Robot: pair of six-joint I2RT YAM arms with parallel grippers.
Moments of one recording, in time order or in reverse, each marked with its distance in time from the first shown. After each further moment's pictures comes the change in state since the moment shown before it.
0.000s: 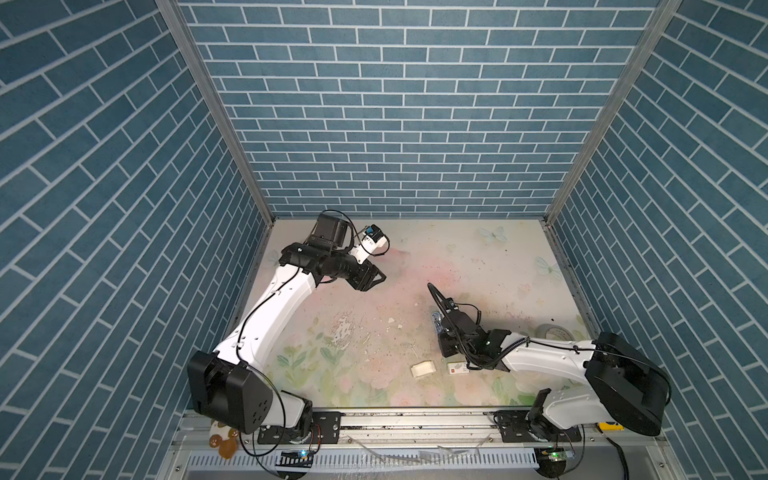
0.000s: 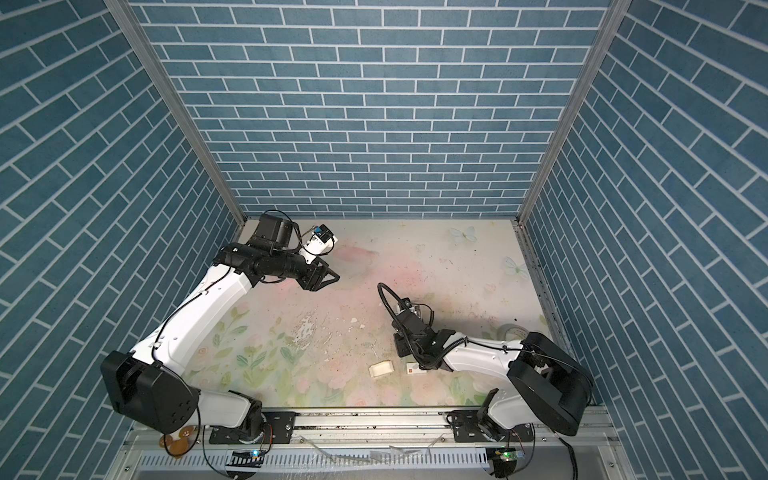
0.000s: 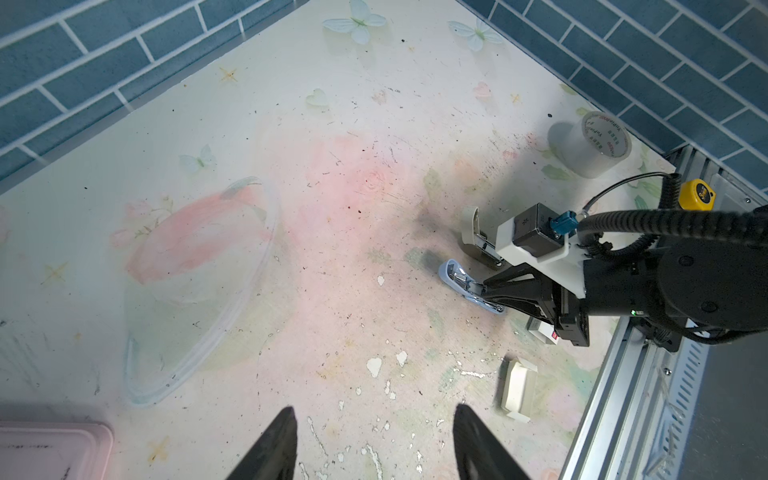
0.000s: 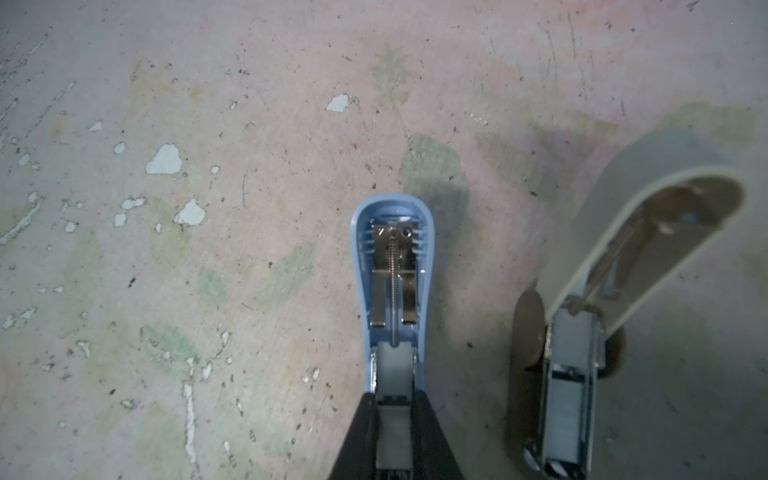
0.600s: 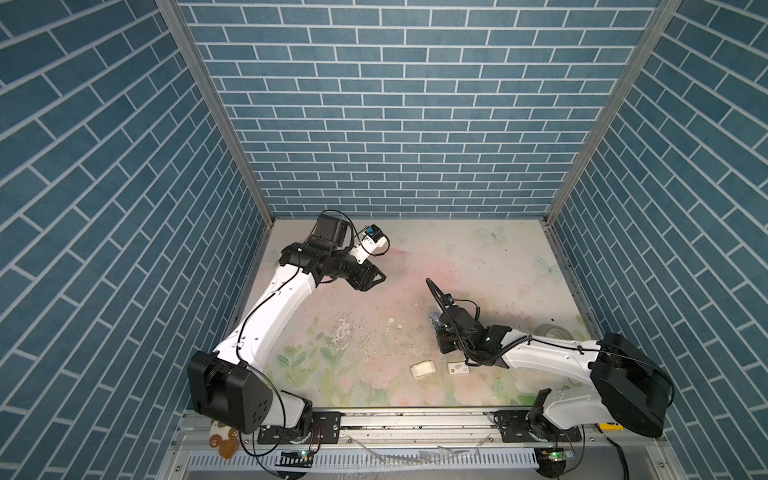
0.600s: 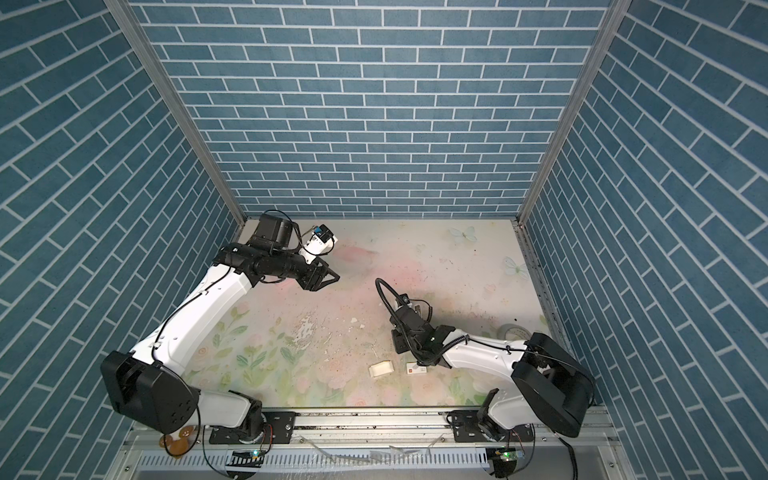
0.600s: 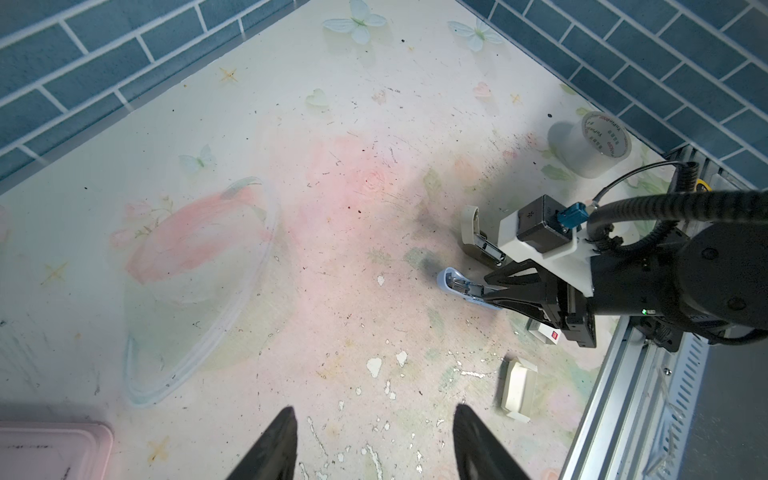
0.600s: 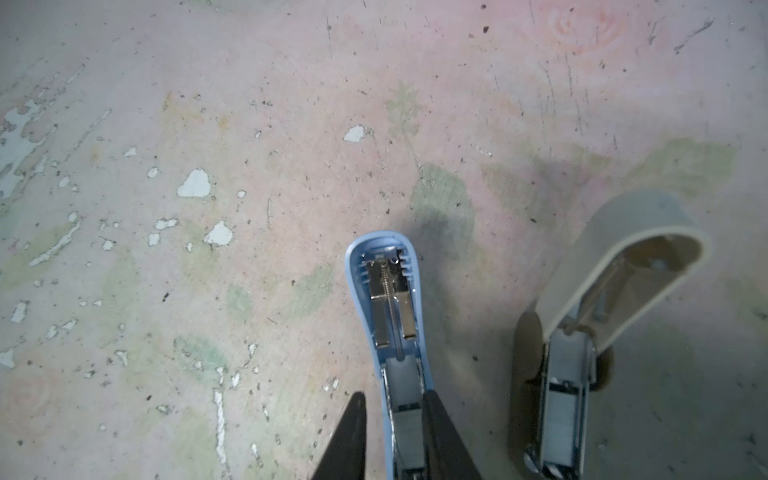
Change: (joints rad) left arm 0.000 0.000 0.000 0.000 0.000 0.000; right arm 0.000 -0.022 0.063 -0.065 -0.002 -0.012
